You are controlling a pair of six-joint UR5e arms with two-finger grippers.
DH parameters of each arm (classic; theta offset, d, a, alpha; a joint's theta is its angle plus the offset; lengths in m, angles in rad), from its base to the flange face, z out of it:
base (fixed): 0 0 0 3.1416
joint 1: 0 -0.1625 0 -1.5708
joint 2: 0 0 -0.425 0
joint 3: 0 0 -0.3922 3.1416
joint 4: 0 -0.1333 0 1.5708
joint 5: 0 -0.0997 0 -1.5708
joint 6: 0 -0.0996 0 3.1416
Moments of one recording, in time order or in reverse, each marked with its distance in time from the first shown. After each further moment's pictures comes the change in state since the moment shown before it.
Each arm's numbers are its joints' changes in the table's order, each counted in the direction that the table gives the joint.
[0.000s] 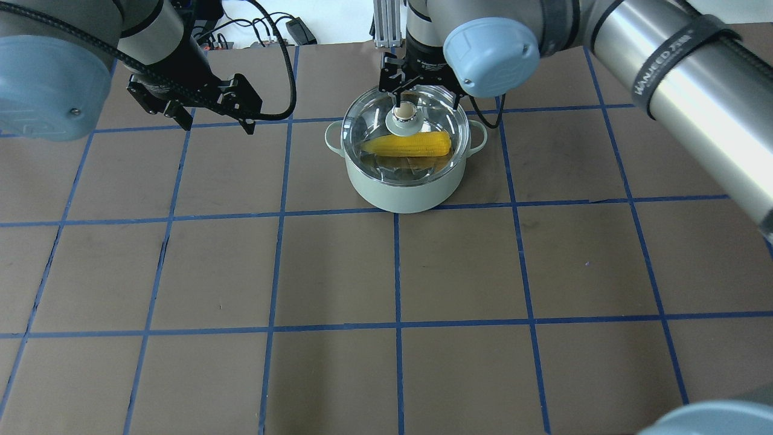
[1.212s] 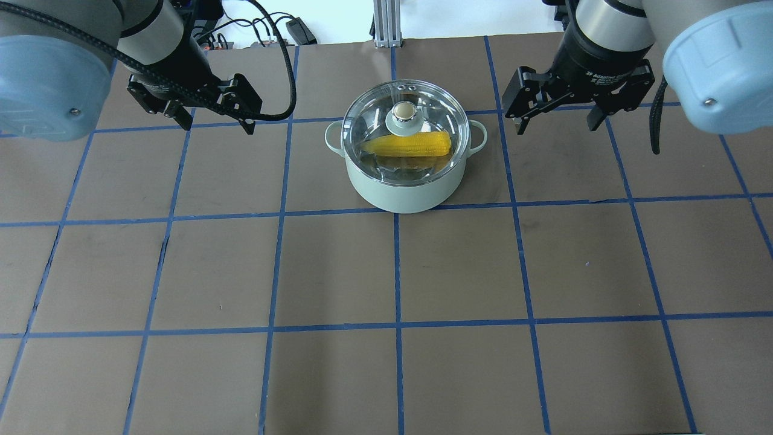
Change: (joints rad) left arm 0.000 0.001 0.000 0.000 0.000 -0.002; right arm 0.217 -0.408 0.236 -0.217 0.004 0.307
